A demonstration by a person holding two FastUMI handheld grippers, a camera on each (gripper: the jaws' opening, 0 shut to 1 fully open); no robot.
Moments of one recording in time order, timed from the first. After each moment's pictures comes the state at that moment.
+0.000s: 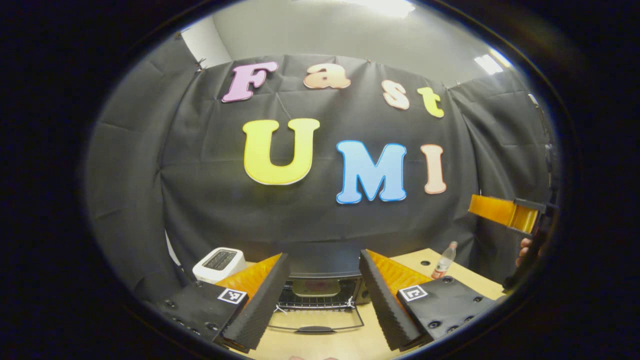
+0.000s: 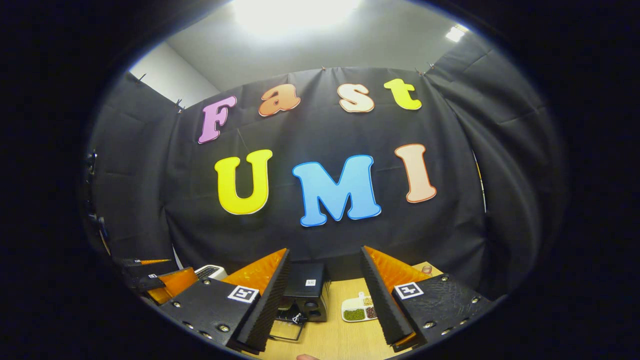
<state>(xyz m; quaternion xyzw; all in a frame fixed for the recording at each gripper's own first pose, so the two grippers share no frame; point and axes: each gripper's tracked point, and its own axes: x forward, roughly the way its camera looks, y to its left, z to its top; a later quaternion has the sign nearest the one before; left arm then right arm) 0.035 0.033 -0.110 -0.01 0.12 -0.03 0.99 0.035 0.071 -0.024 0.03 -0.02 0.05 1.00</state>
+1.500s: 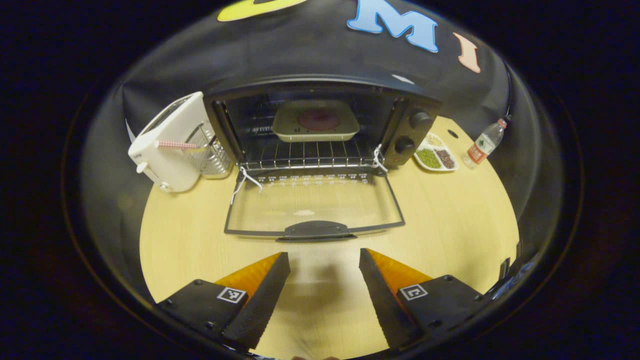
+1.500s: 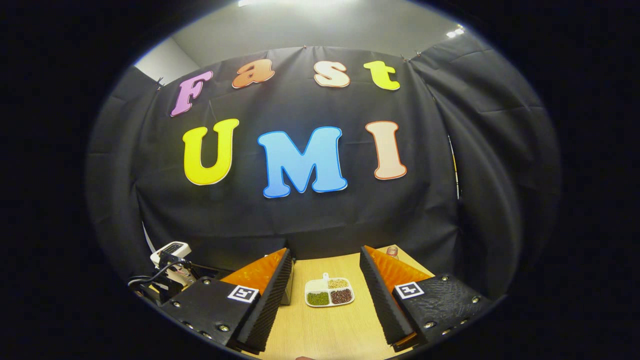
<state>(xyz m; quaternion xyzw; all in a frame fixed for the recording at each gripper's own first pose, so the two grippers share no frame) 0.010 0.038 -0.442 -0.01 0.56 -0.06 0.83 0.045 0.006 -0.083 0.00 0.05 -0.03 1.00</state>
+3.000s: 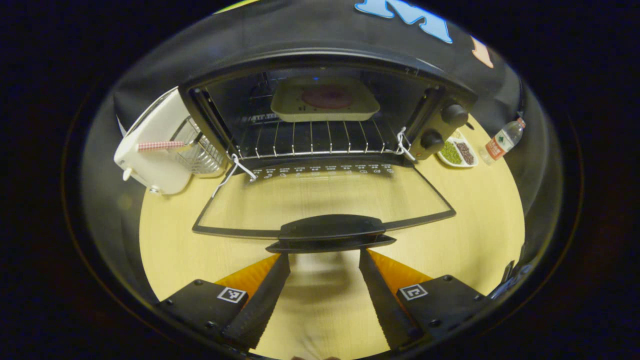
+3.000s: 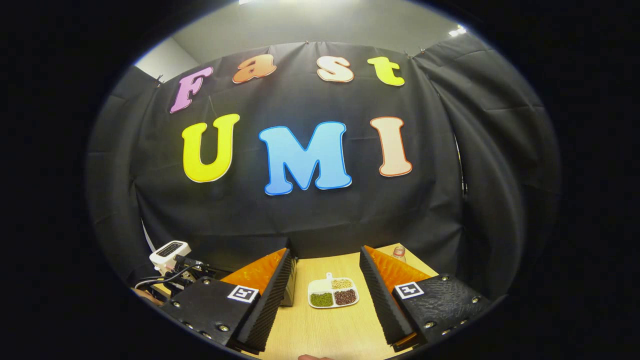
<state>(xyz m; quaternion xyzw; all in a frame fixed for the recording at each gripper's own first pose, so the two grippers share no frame) 0.024 0.048 -0.468 0.00 0.59 -0.05 0.81 0.062 0.021 -0.089 0.00 0.06 -0.03 1.00</state>
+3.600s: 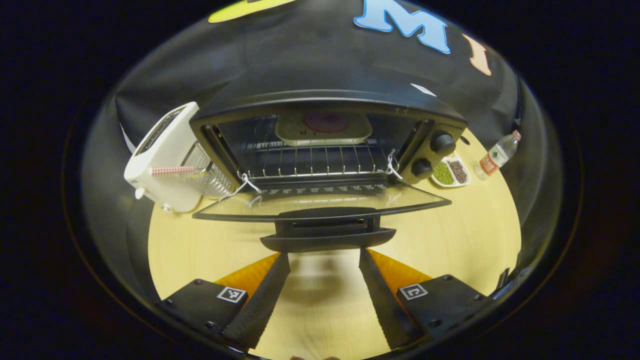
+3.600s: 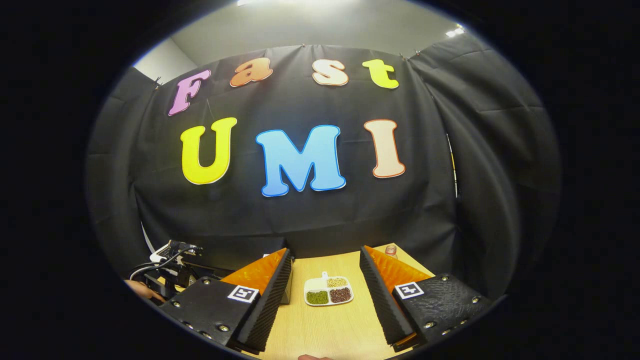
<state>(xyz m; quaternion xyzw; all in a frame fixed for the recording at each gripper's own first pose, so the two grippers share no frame) 0.038 0.046 -0.440 0.00 0.55 -0.05 0.83 0.041 0.005 -0.082 0.00 0.06 -0.04 1.00</state>
